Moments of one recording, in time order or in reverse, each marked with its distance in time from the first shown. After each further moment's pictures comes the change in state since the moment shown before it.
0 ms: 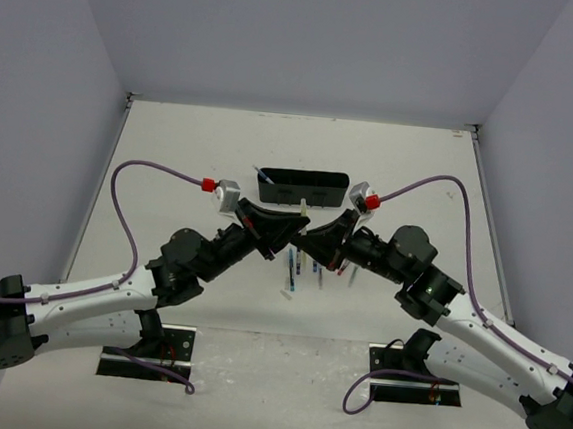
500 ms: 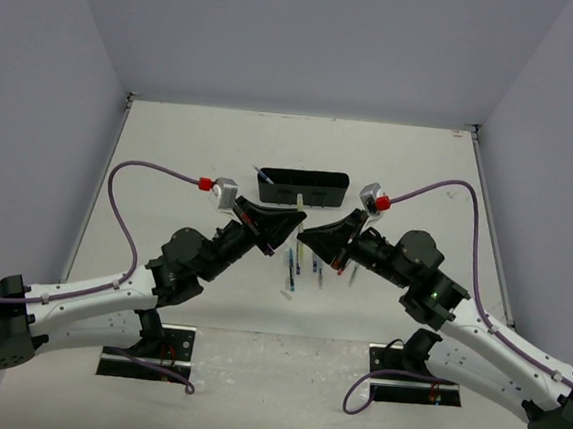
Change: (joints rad) left arm 0.002 0.002 -0.008 -0.005 -0.066 -0.019; right arm 0.001 -0.047 -0.022 0.005 0.078 0.023
